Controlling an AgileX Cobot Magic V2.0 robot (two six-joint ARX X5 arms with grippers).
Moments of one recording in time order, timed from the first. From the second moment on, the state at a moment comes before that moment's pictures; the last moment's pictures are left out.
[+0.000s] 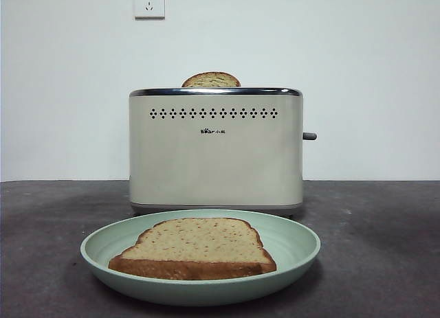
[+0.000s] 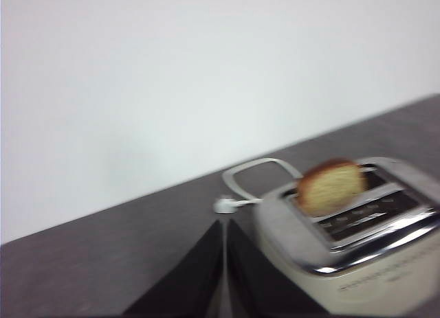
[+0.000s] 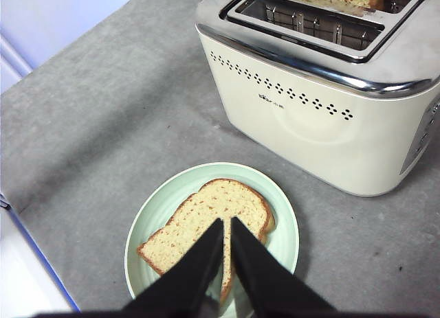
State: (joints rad) left arm 0.01 0.80 1.13 -0.44 0.35 0.20; right arm 0.62 0.84 0.90 -0.56 -0.23 0.18
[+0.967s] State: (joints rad) left arm 0.05 0.01 0.15 -0.26 0.08 -0.01; right arm 0.62 0.84 0.90 -0.56 -0.23 0.18
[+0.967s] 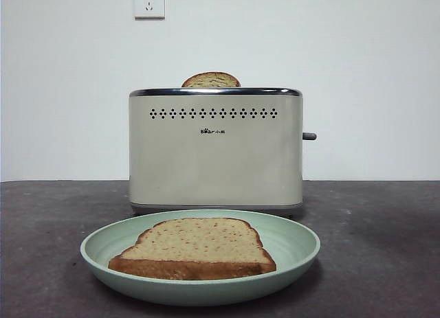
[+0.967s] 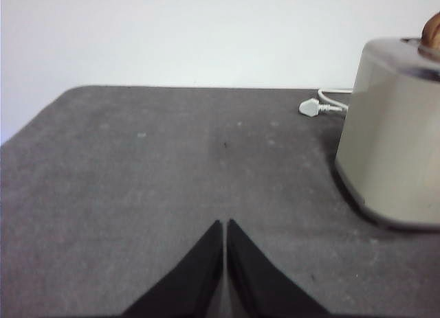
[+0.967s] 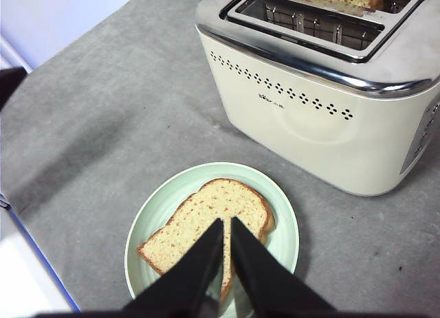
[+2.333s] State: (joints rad) left arm 0.05 0.00 0.06 -0.25 0.08 -0.04; right arm 0.62 0.84 0.90 -0.56 -0.23 0.18
